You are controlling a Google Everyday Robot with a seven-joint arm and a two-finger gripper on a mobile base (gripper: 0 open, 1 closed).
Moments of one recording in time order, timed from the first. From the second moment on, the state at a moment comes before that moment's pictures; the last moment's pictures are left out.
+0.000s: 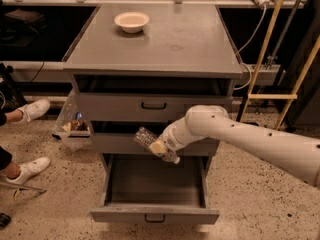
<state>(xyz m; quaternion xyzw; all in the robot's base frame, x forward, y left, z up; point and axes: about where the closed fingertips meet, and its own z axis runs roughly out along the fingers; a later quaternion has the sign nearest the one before) 0.608 0.002 0.586 -0.44 0.84 0.20 0.26</state>
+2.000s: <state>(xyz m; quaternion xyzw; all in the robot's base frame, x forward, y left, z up) 0.599 -0.043 0.258 -0.36 0.87 0.30 0.13</state>
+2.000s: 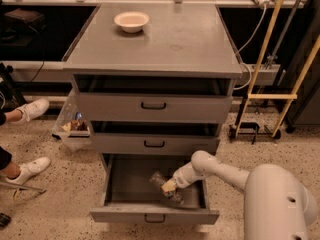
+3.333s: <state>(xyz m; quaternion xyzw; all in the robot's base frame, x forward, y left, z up) 0.633 -0.082 0.238 -0.41 0.85 0.31 0.13</state>
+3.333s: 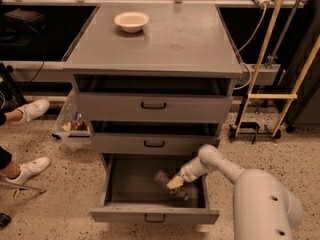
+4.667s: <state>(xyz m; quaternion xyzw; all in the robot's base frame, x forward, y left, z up) 0.629 -0.082 0.248 -0.41 0.85 0.31 0.14</state>
